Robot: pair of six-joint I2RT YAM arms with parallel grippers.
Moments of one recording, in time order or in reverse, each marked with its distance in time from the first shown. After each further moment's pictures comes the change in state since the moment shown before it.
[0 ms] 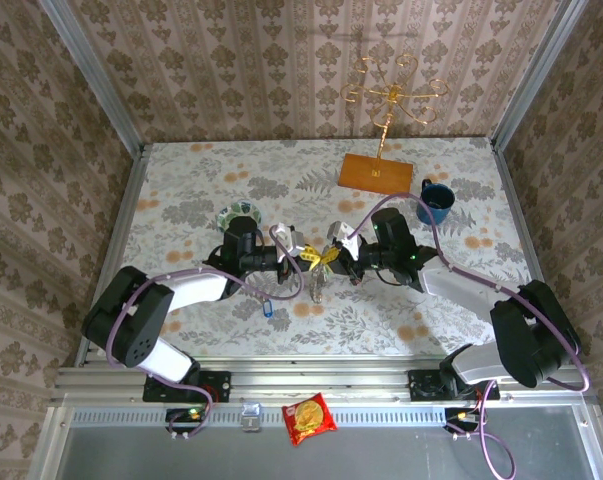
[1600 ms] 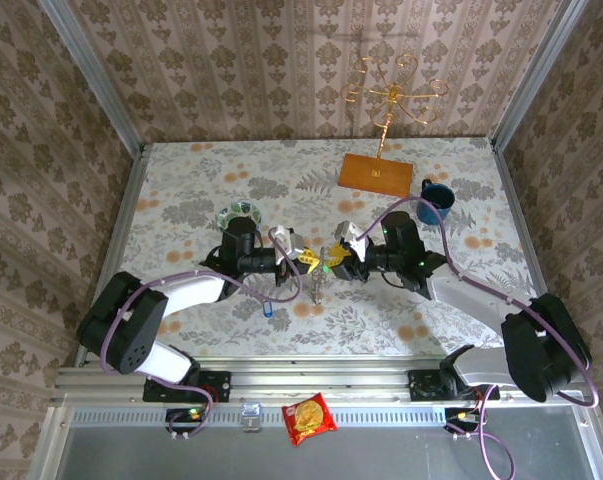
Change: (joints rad) left arm 0.002 -0.044 -0.008 -0.060 0.012 0.019; right arm -0.022 -0.082 -0.062 0.066 -0.003 0.032
